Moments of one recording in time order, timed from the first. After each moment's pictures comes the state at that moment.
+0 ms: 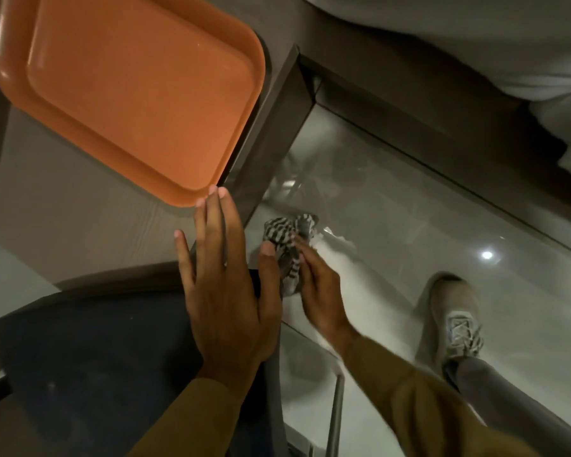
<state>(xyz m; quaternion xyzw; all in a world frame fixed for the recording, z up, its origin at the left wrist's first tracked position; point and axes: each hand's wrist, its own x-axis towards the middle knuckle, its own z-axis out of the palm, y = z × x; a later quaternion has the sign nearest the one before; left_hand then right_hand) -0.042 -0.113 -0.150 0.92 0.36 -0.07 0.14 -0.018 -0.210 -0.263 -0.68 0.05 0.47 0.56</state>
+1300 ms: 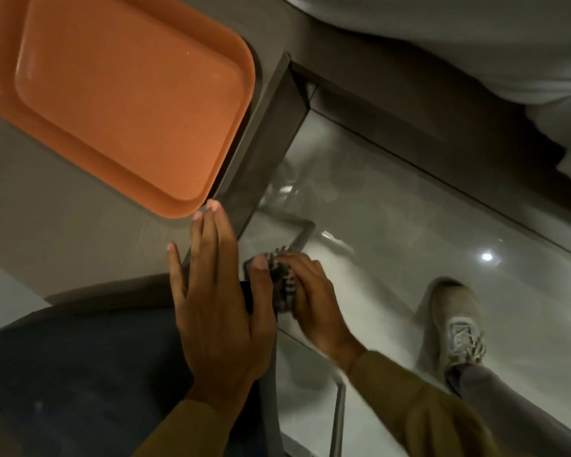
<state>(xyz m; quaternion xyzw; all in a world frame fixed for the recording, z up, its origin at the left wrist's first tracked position) -0.043 -0.112 -0.151 0.92 0.36 -0.07 0.15 -0.011 -0.218 -0.255 -0.72 -0.09 0.42 0.55</state>
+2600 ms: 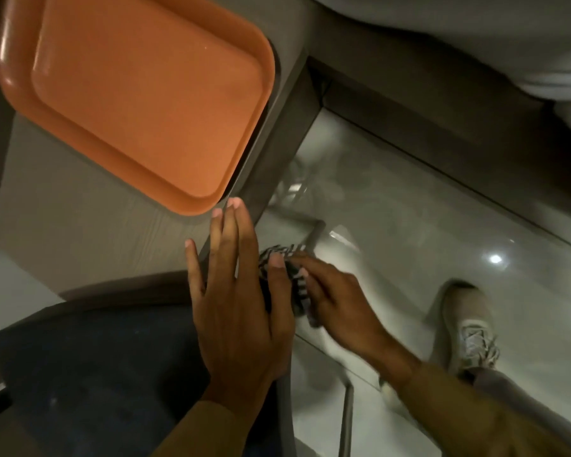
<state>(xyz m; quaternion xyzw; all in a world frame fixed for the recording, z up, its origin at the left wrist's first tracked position) -0.043 -0.112 -0.150 0.91 0.36 -0.07 0.16 0.010 -0.228 -0.242 -0.71 -0.12 0.49 0.49</state>
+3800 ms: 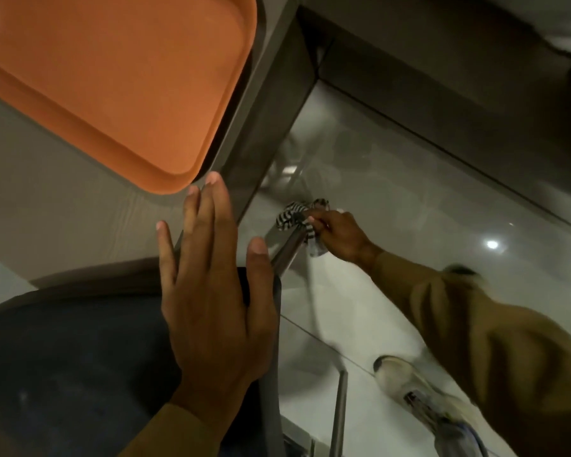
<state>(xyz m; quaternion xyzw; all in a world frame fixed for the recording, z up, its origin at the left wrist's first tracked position) -0.045 -0.110 -0.153 0.91 0.36 -0.07 0.18 0.055 -0.211 -0.367 -0.74 -0.14 0.58 0.31</state>
